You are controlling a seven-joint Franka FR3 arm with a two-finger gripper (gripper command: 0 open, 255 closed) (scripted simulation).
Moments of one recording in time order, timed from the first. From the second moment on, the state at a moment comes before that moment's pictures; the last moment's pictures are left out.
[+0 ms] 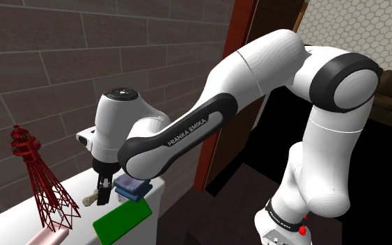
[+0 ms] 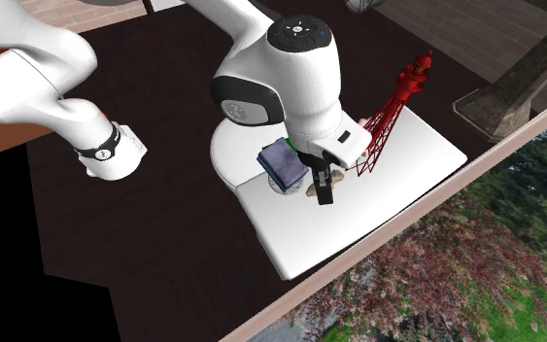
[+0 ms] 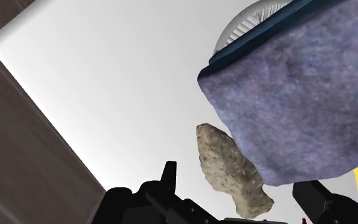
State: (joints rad) arm 0.45 0.23 0.26 -2.07 -0.01 2.53 -0.32
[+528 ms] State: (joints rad) arm 0.45 0.23 0.26 -2.07 -0.01 2.54 -0.32
